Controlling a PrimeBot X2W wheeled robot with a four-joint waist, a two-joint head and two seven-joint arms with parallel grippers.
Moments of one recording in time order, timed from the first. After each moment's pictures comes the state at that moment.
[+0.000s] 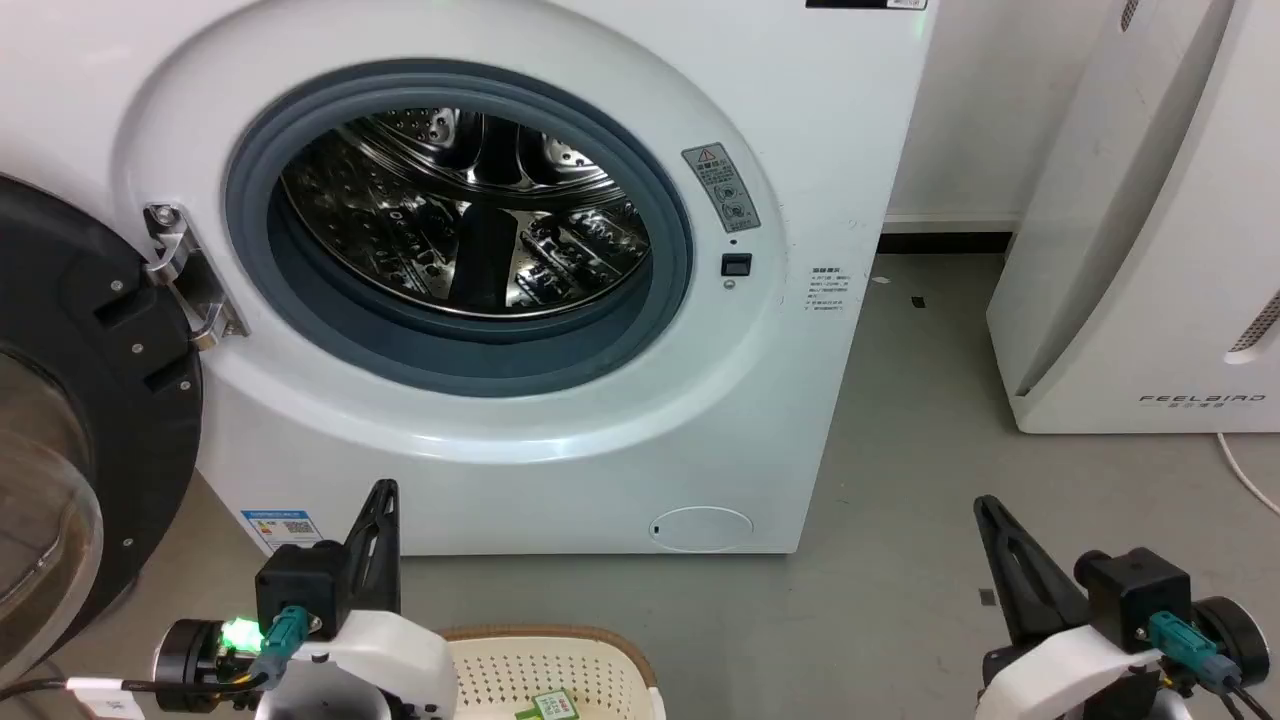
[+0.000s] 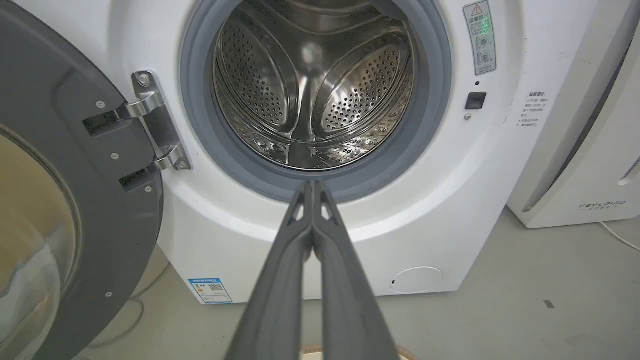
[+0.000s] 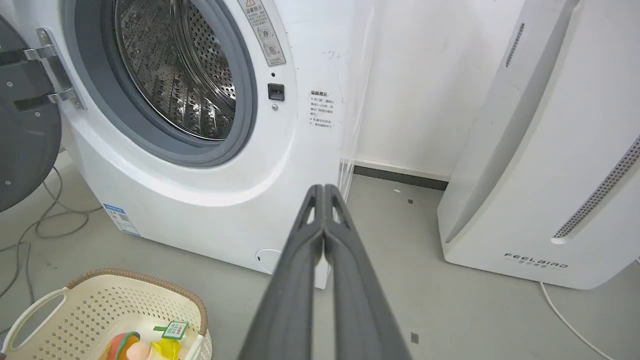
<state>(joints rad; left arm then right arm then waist) -0.01 0.05 0.00 0.00 0.00 0.00 0.00 0.01 -0.05 0.00 0.00 0.01 0.13 0.00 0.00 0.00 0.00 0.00</state>
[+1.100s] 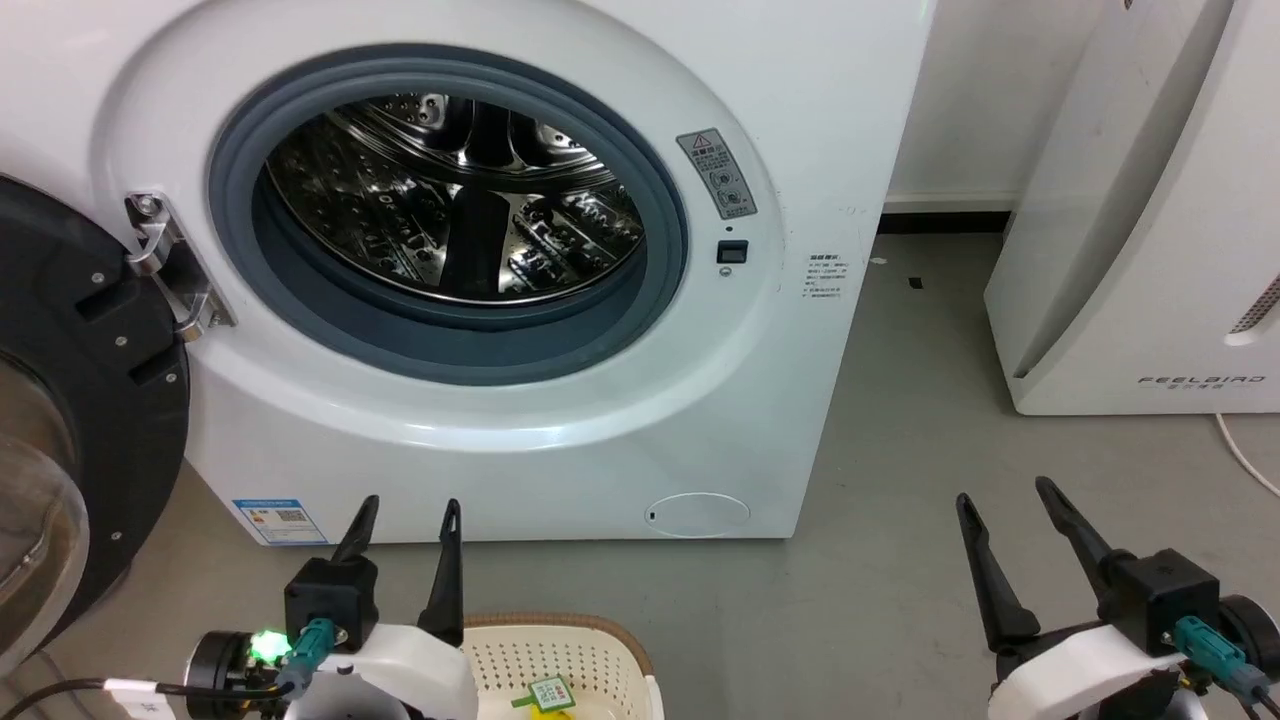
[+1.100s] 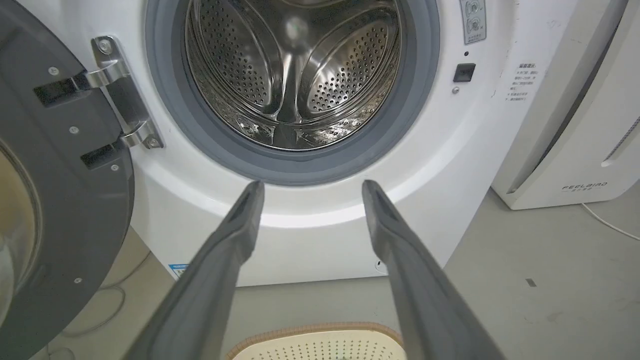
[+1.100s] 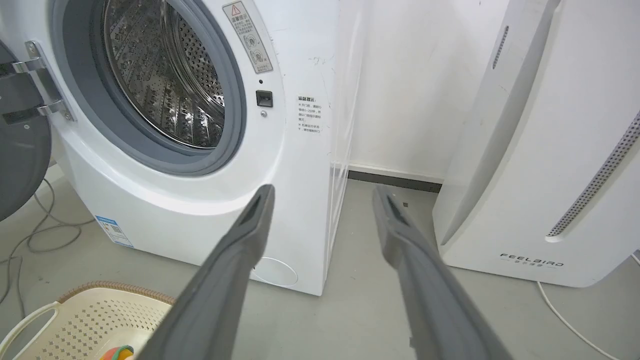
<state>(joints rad) -0.02 0.05 -0.04 0.07 -0.02 0.00 -0.04 0.01 -0.05 -0.02 -0.01 0.02 0.13 -0.04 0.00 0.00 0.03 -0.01</state>
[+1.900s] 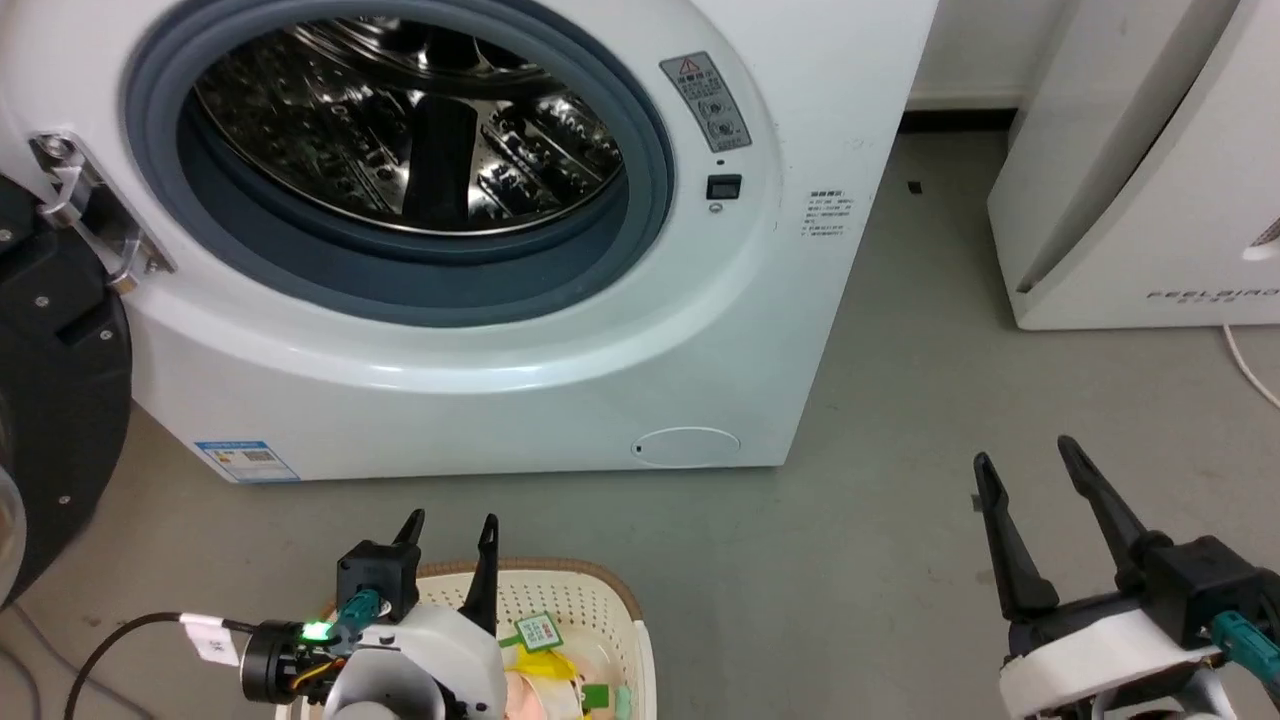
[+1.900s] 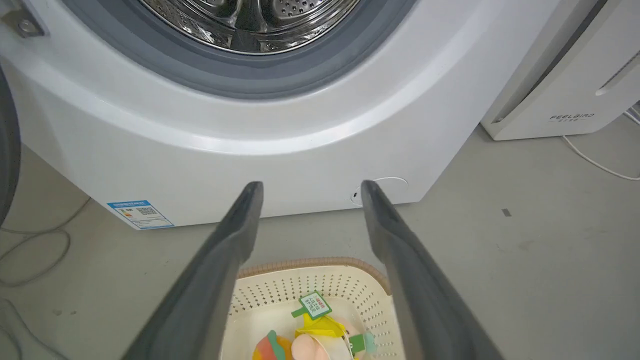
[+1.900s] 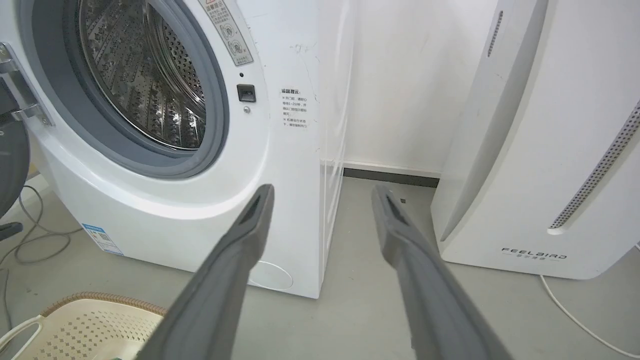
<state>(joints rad) -0.14 0.05 -0.09 0.36 -0.07 -0.01 -0.09 0.00 -0.05 -0.03 -0.06 0.04 0.13 -0.09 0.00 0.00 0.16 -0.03</state>
